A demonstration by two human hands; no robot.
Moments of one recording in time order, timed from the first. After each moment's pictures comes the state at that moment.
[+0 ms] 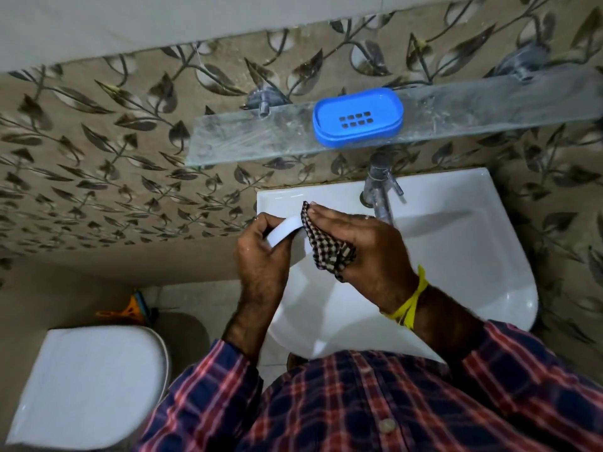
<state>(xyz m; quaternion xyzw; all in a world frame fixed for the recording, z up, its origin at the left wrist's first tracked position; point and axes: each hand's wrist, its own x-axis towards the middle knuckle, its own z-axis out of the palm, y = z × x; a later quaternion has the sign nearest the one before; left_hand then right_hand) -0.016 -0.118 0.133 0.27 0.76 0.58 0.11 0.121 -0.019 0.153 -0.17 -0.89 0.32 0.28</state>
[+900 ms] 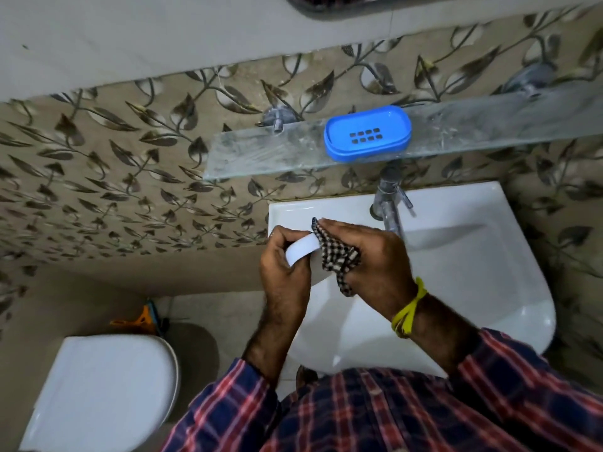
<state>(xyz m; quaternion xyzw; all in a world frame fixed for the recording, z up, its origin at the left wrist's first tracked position) 0.011 -0.117 0.150 0.27 0.72 0.62 0.12 0.112 -0.022 0.148 -0.21 -0.84 0.36 0.34</state>
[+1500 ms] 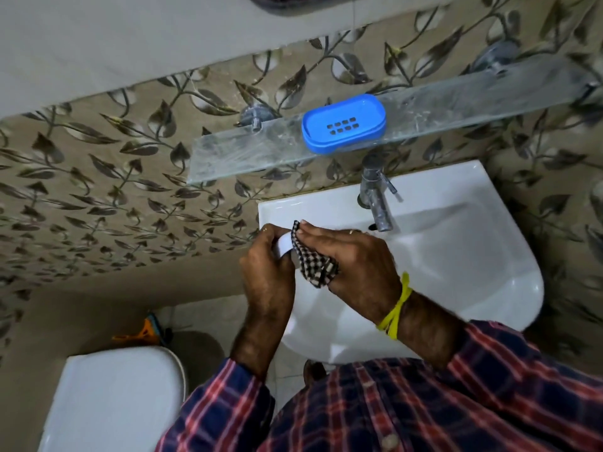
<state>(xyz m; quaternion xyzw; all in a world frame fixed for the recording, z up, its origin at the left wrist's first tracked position) 0.001 -0.130 0.156 0.32 0.82 0.47 0.08 0.120 -0.046 0.150 -0.20 -0.89 0.28 0.31</state>
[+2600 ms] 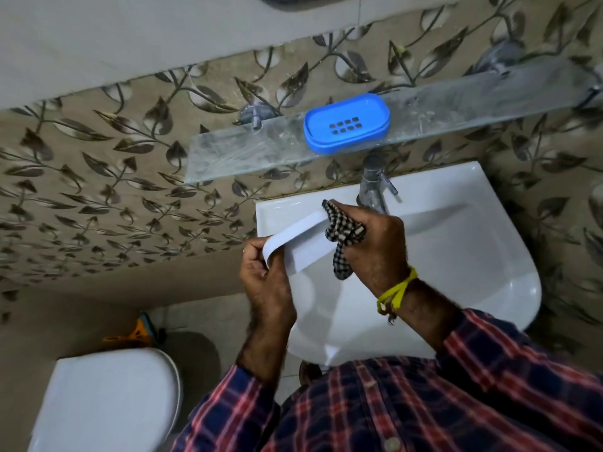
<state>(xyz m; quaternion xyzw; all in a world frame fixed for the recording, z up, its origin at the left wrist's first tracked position) 0.005 -0.123 0.126 0.12 0.68 0.70 0.17 0.109 -0.021 0.147 -0.35 -0.75 0.39 0.39</state>
